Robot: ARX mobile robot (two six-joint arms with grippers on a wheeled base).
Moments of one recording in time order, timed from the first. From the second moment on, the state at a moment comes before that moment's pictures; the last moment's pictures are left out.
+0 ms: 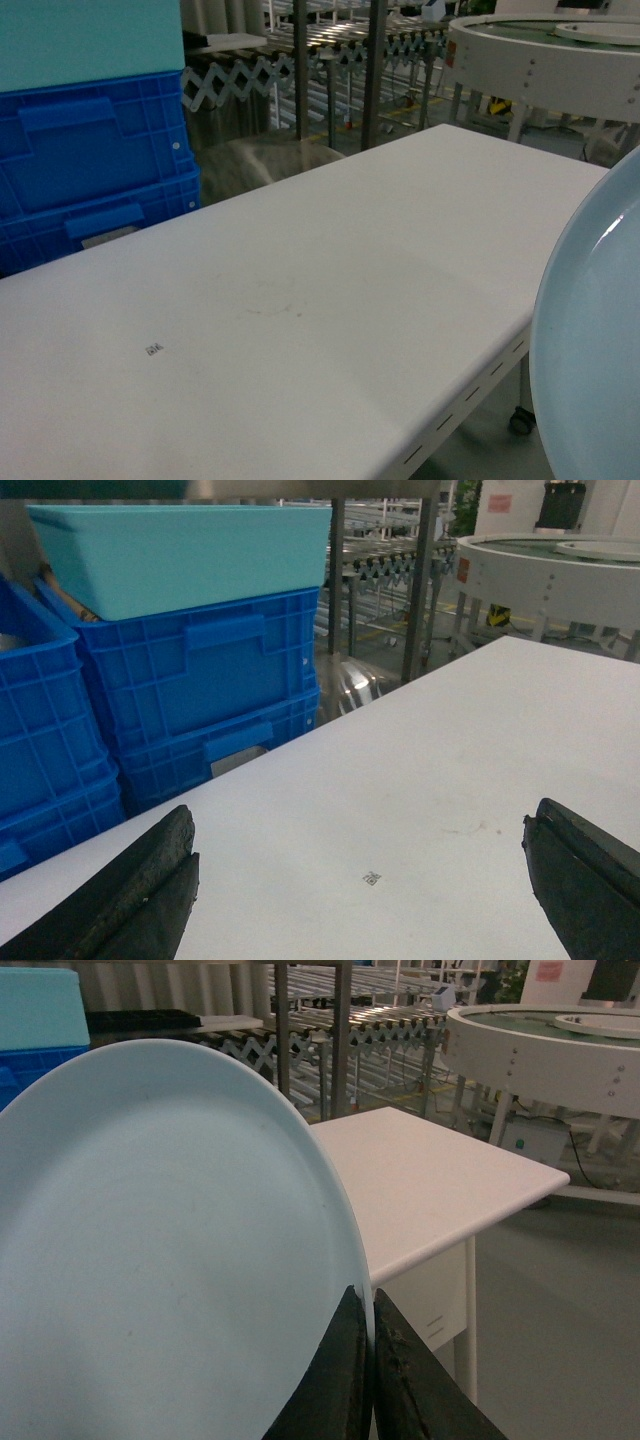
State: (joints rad) left arm 0.00 0.01 0.01 0.00 0.00 0.00; right arm 0.07 0.06 0.07 -0.03 -0.08 0.00
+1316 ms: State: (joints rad) left arm 0.00 0.01 0.01 0.00 0.00 0.00; right arm 0.07 0.06 0.07 -0.03 -0.07 0.00
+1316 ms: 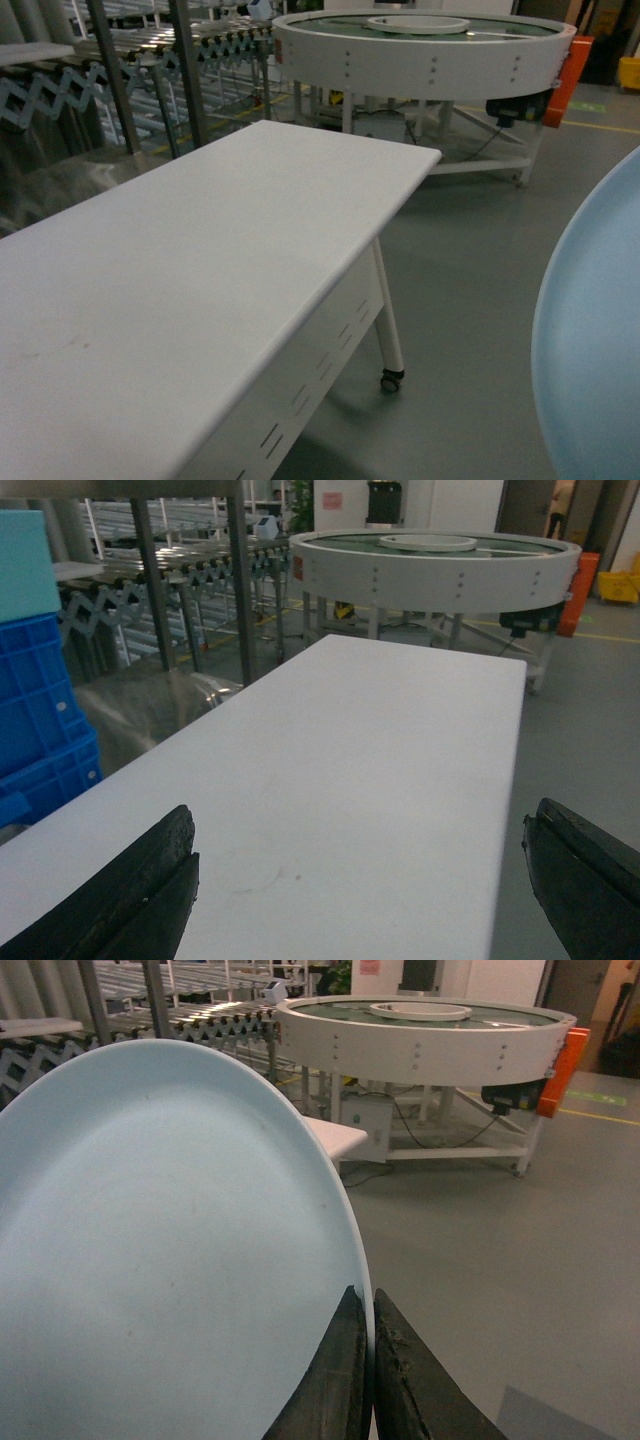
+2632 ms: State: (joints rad) left arm 0.00 0.01 0.01 0.00 0.00 0.00; right arm 0.07 0.06 0.06 -0.03 -0.07 0.00
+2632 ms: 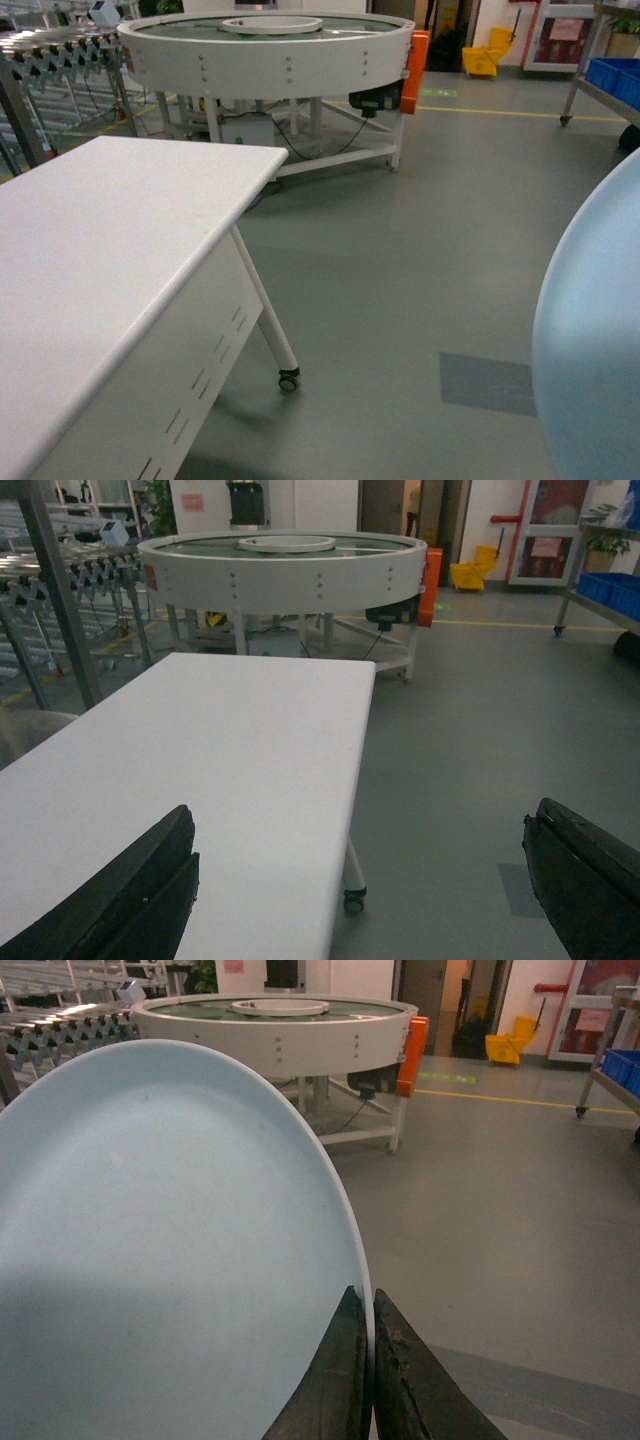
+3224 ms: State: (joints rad) left arm 0.00 0.01 0.01 0.00 0.00 0.00; right arm 0.07 0.06 0.06 -0.03 -0.07 0.00
